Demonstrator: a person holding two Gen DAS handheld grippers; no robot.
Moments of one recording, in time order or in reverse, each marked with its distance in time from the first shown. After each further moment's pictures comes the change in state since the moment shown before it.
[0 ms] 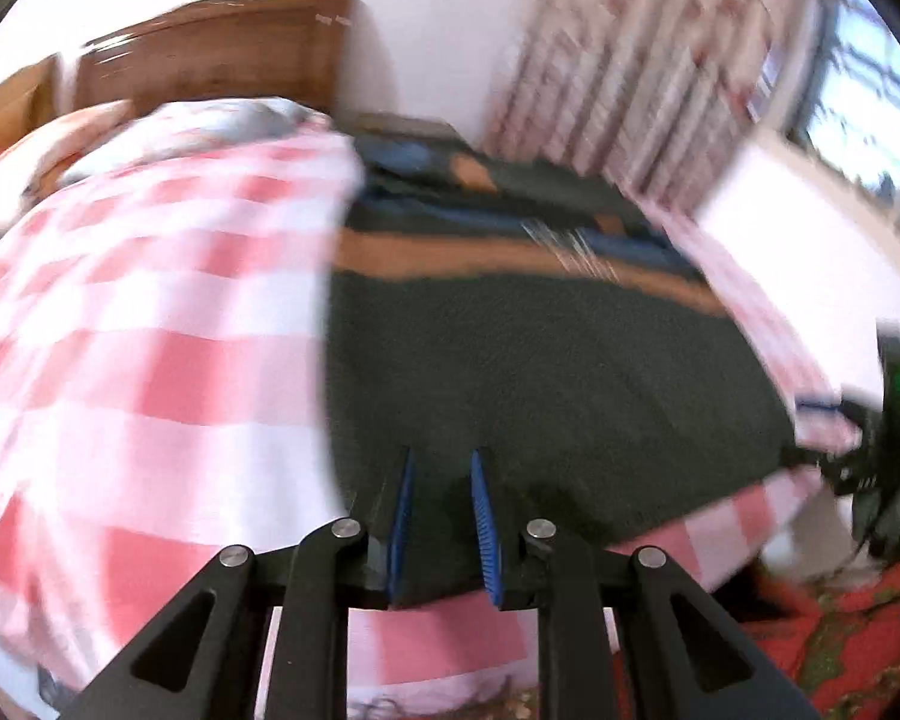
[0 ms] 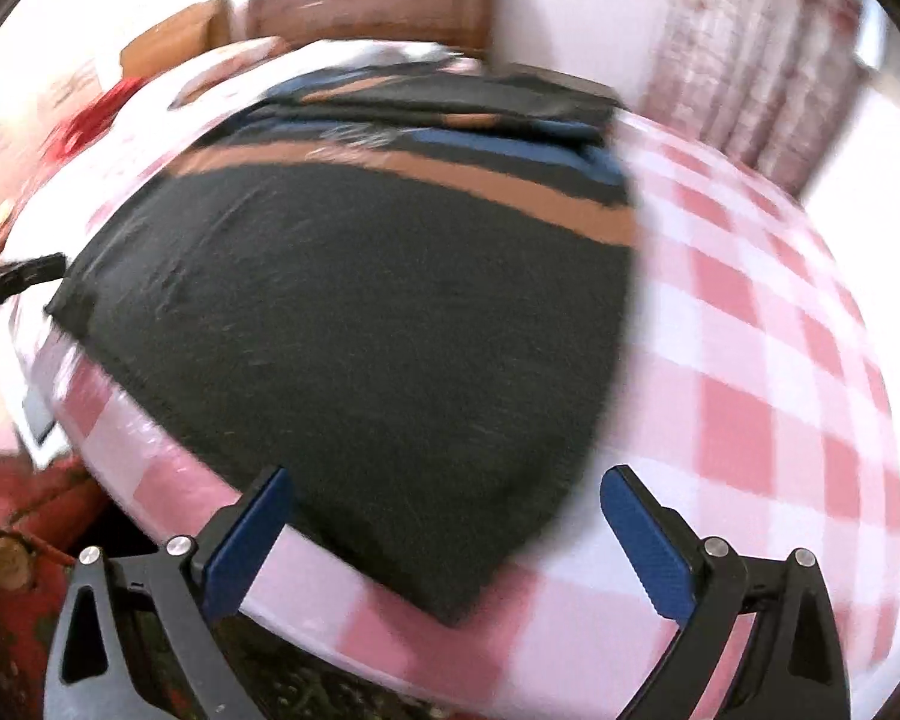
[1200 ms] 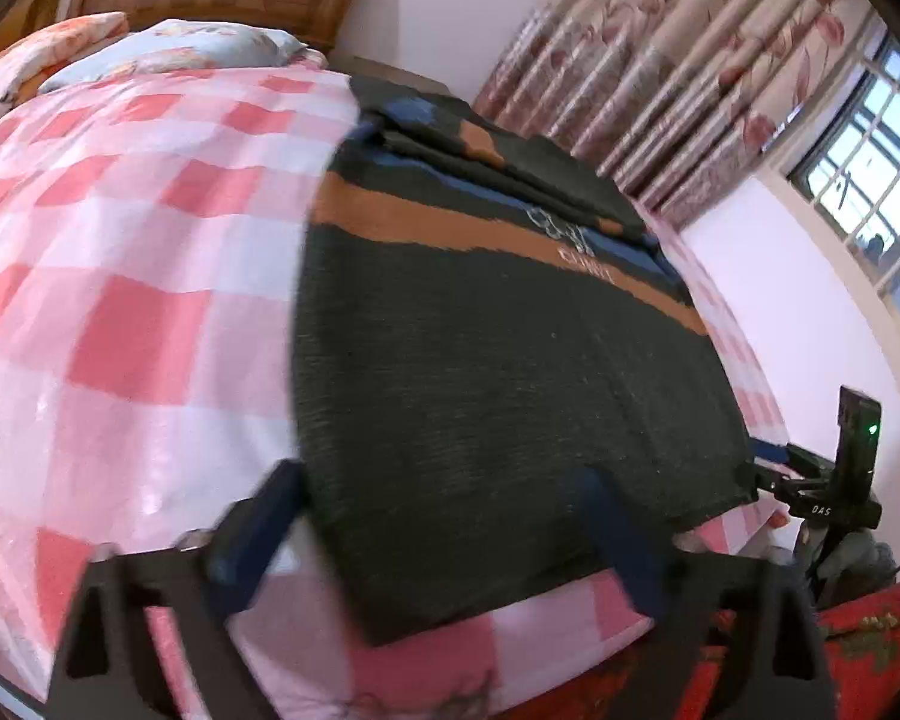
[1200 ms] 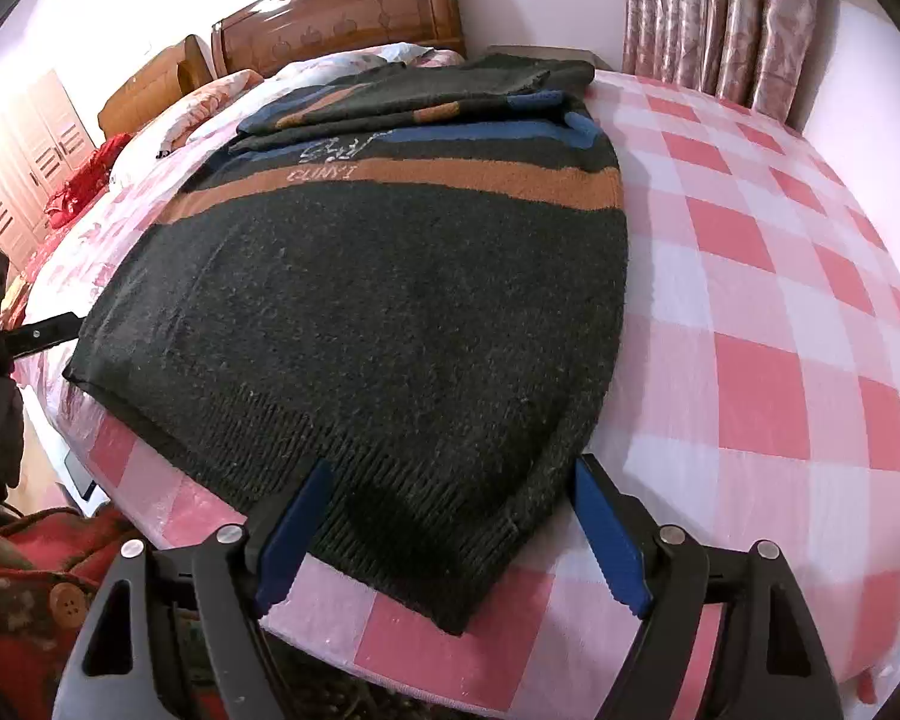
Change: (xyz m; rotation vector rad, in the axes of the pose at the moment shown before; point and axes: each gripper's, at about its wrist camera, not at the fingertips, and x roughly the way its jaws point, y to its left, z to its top) left arm 0.044 0.002 0.014 -0.085 0.146 -0.132; right arm 0.008 -0.013 0.003 0.107 0.017 0.108
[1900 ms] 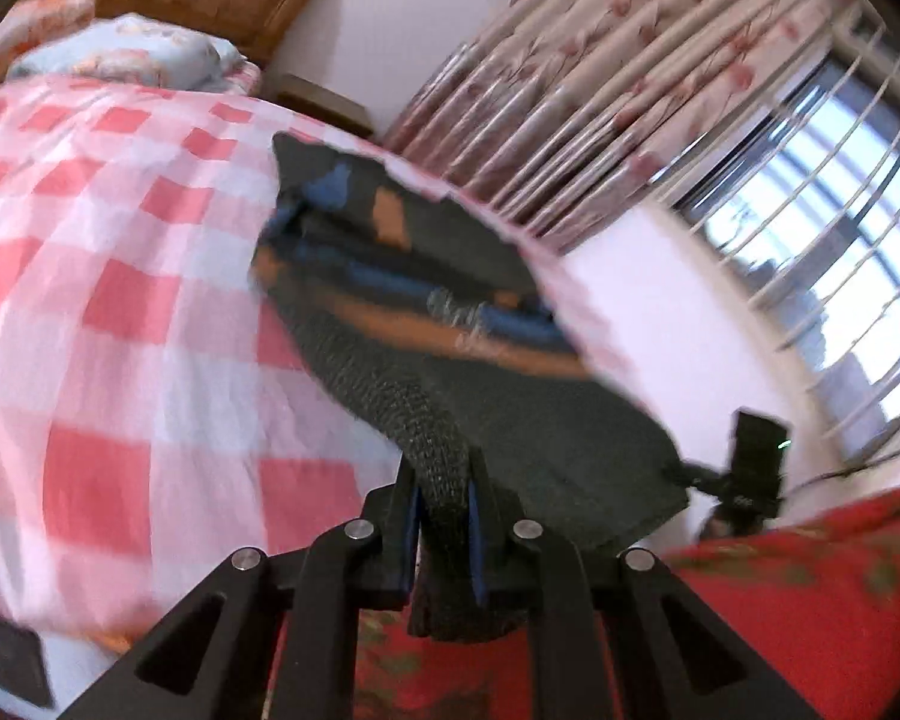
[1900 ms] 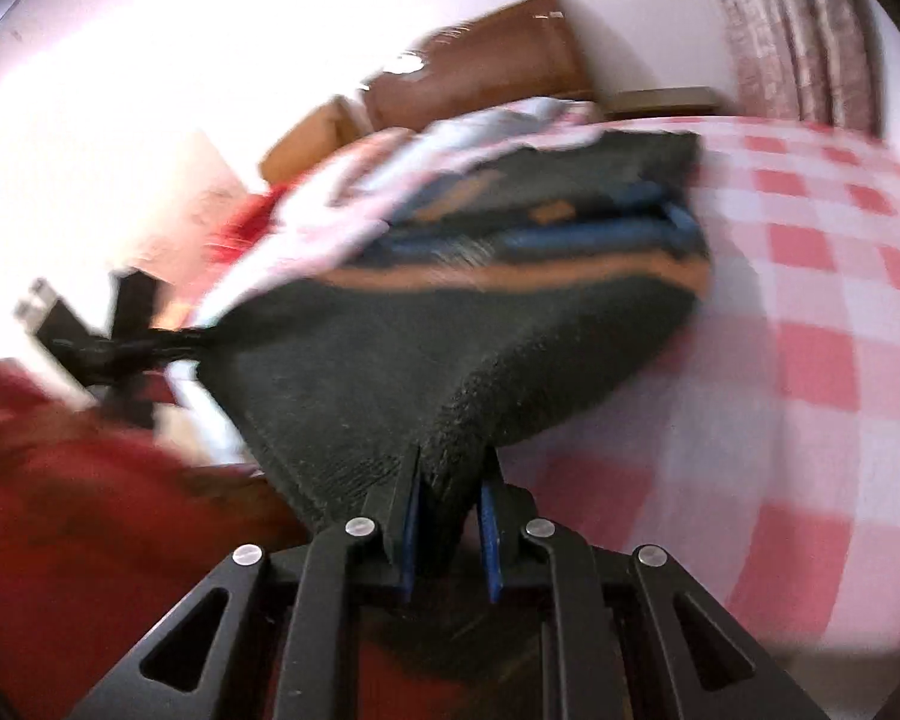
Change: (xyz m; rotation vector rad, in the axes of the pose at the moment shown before) left arm -0.079 0.008 -0.031 -0.058 -0.085 -0.326; right arm -0.090 -0.016 -0.046 -0.026 -0.164 0.497
